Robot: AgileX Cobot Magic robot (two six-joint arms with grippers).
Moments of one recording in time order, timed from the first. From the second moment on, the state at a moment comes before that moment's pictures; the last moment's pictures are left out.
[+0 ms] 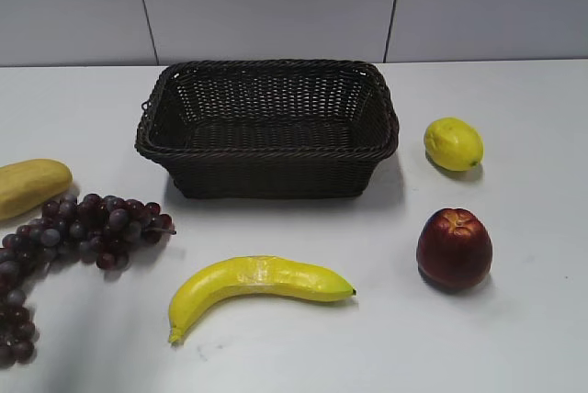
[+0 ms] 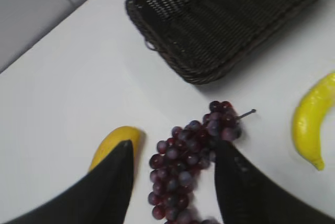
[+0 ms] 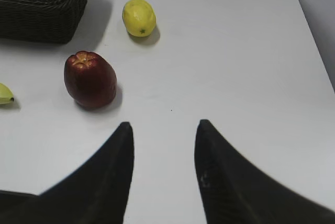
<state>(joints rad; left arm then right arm) -0.34 1.14 -1.10 -0.20 0.92 0.54 0.10 -0.01 -0.51 0.08 1.04 -0.06</state>
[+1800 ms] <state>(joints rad) -0.88 2.12 -1.37 -0.17 0.82 0.74 0.10 -0.01 -0.51 0.08 1.04 -0.06</state>
